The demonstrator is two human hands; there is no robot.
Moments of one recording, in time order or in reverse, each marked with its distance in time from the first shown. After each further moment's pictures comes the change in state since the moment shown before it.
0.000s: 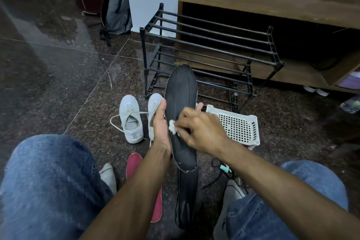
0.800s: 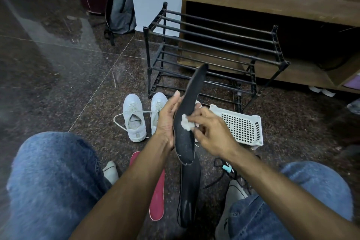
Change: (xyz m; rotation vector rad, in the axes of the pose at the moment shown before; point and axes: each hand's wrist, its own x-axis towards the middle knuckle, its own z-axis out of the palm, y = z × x) left_hand 0.003 0.012 0.013 0.234 -0.018 -0.056; right_hand -0.019 0.026 0.020 0.328 0.143 0.124
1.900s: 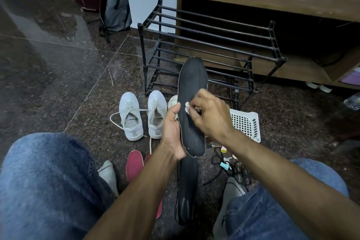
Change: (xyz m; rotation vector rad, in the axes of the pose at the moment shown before) left_hand -0.007 -0.033 0.004 -0.131 0.000 -0.074; right_hand 0.032 0.004 -0.012 -0.307 0.146 0.016
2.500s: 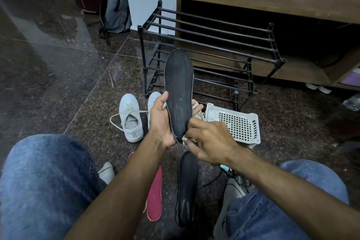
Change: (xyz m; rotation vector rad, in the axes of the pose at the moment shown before) left_hand 0.007 0.037 0.000 -0.025 0.017 0.085; right_hand -0.041 -0.003 -0.002 -0.052 -0.219 -0.306
